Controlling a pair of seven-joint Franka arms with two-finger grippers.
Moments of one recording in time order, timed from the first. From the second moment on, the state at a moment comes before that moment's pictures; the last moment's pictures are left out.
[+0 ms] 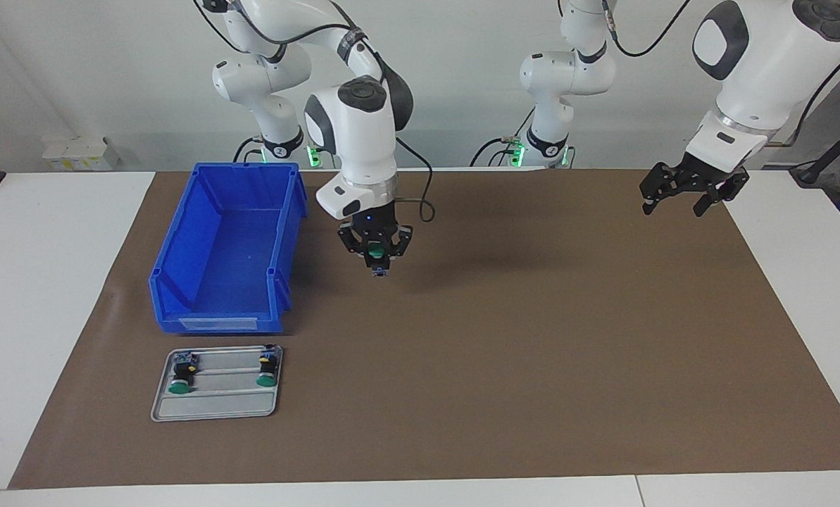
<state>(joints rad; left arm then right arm) -0.11 0.03 0.08 -1.60 -0.02 1.64 0.09 0.44 0.16 0.04 -1.79 -0.10 2.09 0.65</state>
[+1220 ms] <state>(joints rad) -0.11 0.03 0.08 -1.60 -0.02 1.64 0.09 -0.04 0.11 0.03 -2.04 -0.06 2.21 -0.35</state>
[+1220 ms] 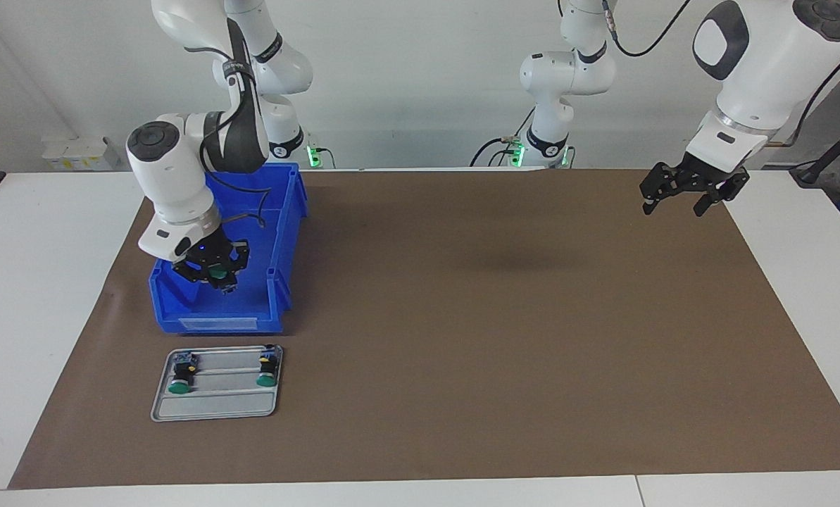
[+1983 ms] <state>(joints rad) -0.11 0.03 0.08 -1.60 -0.02 1.64 0.09 -0.06 0.20 0.03 -2.12 -0.03 2.38 -0.47</state>
